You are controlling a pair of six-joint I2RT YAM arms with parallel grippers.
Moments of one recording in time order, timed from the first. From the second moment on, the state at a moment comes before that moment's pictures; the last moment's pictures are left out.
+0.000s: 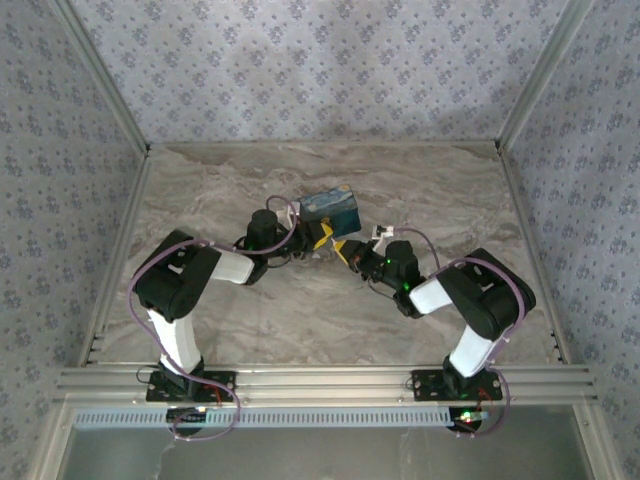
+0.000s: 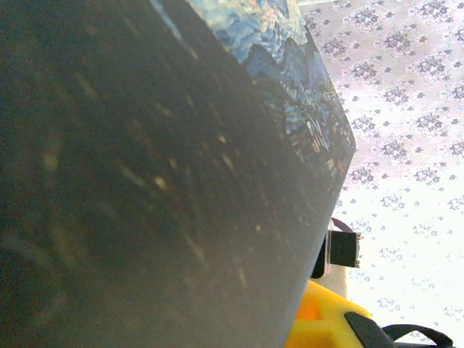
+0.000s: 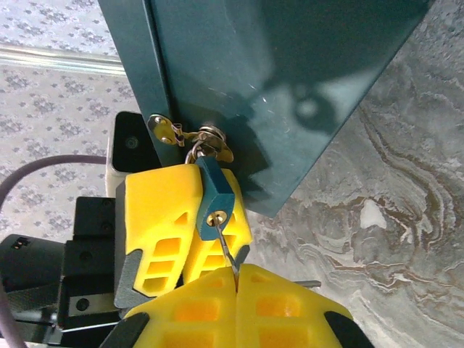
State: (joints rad) left arm -0.56 1.85 0.75 0.86 0.60 -1.33; right arm 0.56 1.70 0.40 1.12 -0.33 1.36
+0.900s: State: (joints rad) left arm -0.56 1.86 0.73 0.90 0.59 -1.33; right arm 0.56 1.80 0.41 1.27 -0.34 1.55
